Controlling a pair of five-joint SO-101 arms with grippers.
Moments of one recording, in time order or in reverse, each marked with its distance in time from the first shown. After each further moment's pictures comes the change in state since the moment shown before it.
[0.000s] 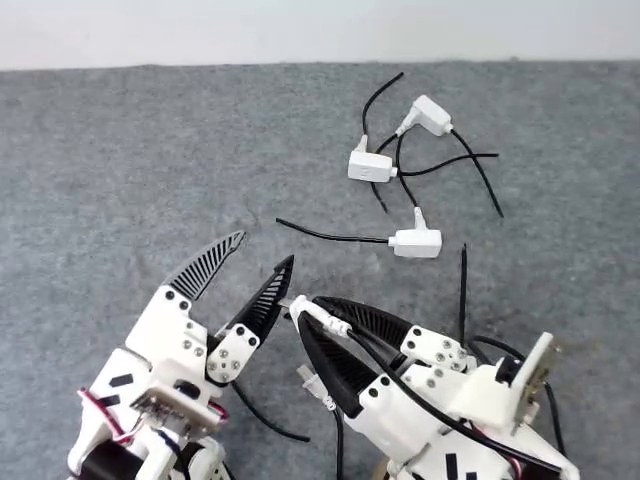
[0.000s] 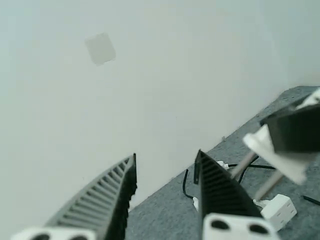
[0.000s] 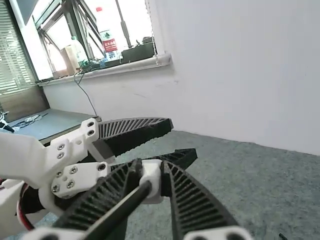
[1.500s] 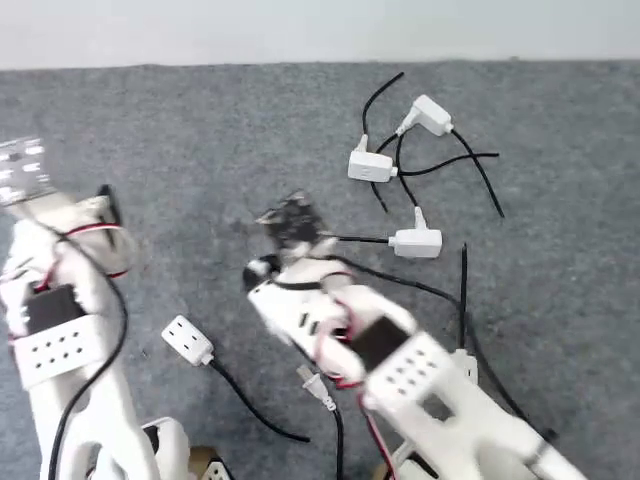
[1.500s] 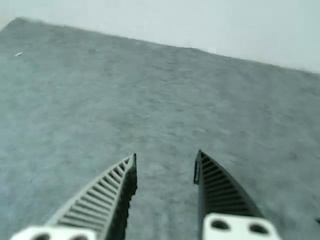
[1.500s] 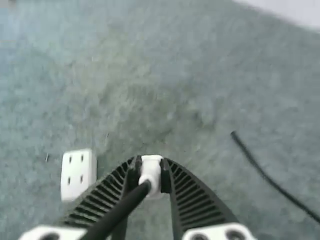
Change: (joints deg) left arm -49.8 63.3 -22.3 -2.7 25.1; right arm 6.4 63.4 -3.9 -20.1 14.1
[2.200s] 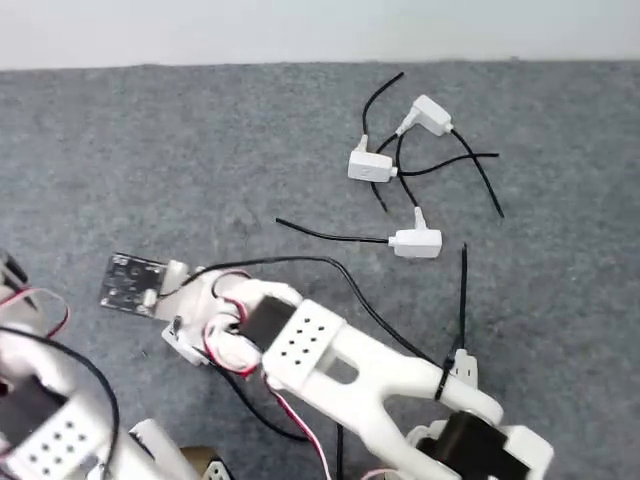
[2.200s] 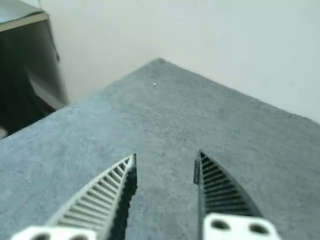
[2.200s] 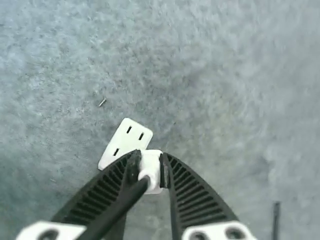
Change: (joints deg) left arm -24.0 -24.0 6.0 5.6 0.2; right arm -15.5 30.6 -27.9 10.3 25.4
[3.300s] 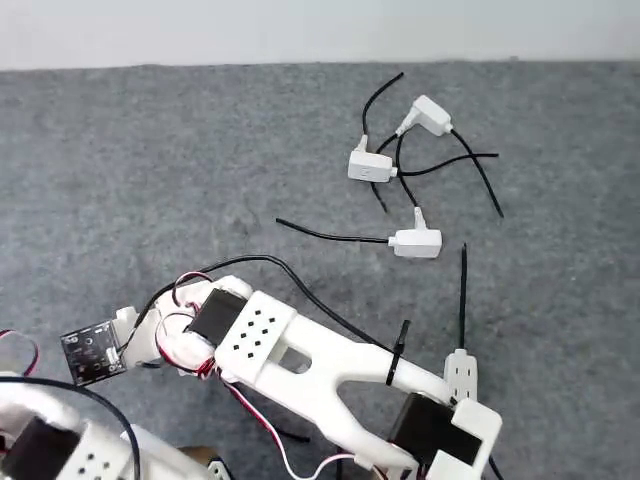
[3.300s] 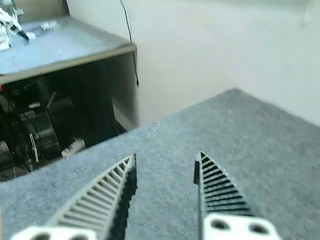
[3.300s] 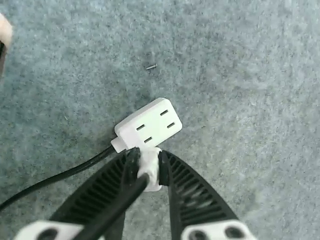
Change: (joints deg) left arm -16.4 -11.7 2.0 1.2 -3.8; right arm -4.3 13.4 -17.7 17.1 27.3
